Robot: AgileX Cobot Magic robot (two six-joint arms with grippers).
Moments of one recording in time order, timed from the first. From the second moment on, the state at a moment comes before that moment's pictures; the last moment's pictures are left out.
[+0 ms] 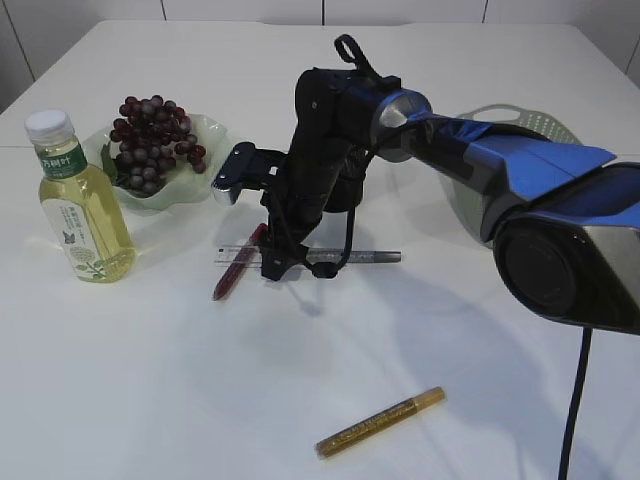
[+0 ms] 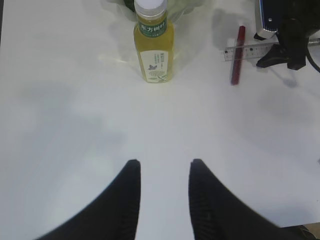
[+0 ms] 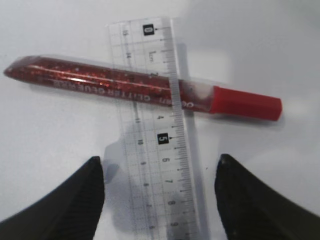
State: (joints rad) left arm -0.36 0.95 -1.23 0.17 1.27 -0.24; right arm 0.50 2.65 -2.44 0.26 1.20 -0.94
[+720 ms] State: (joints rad) left arm -0.36 0.95 -1.23 0.17 1.27 -0.24; right arm 0.50 2.65 -2.44 0.26 1.20 -0.94
